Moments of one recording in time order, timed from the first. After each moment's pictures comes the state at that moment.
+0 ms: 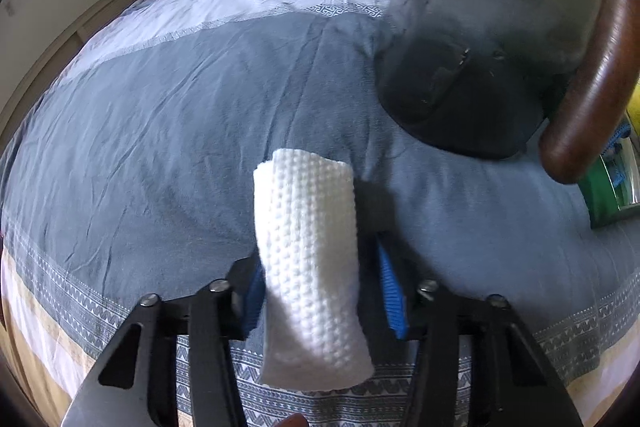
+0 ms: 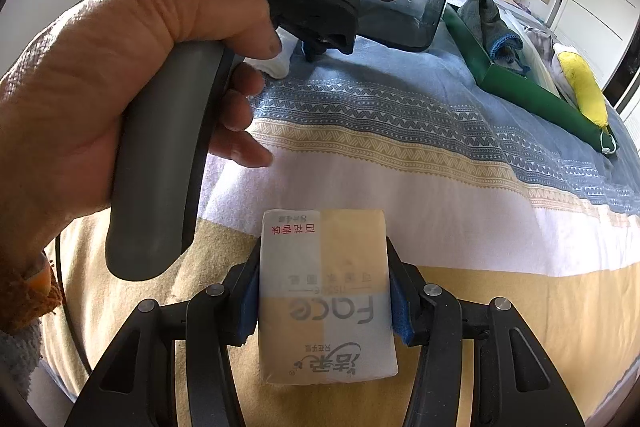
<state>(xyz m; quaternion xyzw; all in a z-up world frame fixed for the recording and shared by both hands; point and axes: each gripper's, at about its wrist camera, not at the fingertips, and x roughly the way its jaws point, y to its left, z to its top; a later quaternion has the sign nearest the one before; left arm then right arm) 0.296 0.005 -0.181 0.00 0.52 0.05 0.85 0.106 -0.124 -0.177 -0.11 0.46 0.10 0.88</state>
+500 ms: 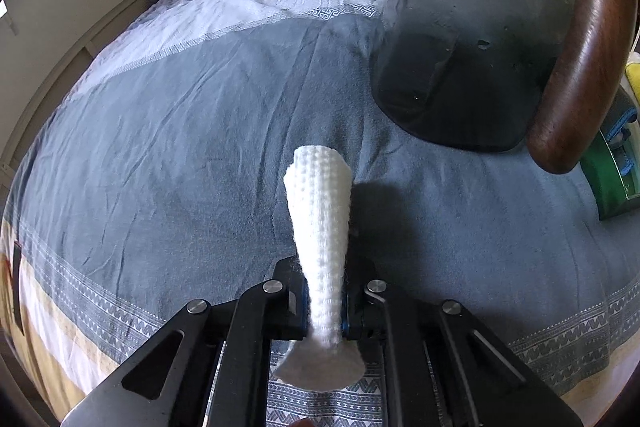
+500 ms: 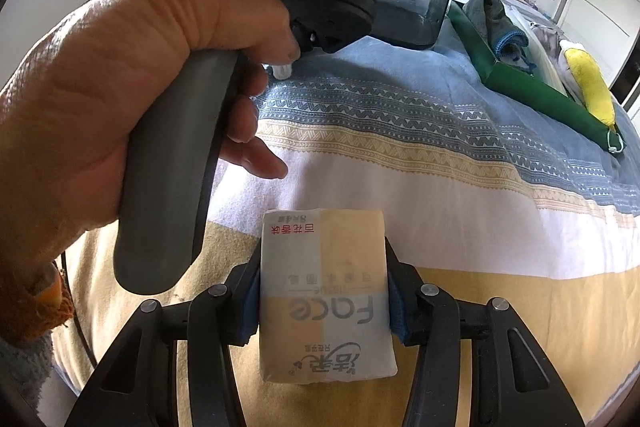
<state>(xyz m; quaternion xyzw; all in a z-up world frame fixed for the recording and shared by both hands) 0.293 -0.016 -0.176 0.04 0.52 0.07 0.85 0.112 -0.129 -0.175 -0.10 0.47 0.12 0.87</state>
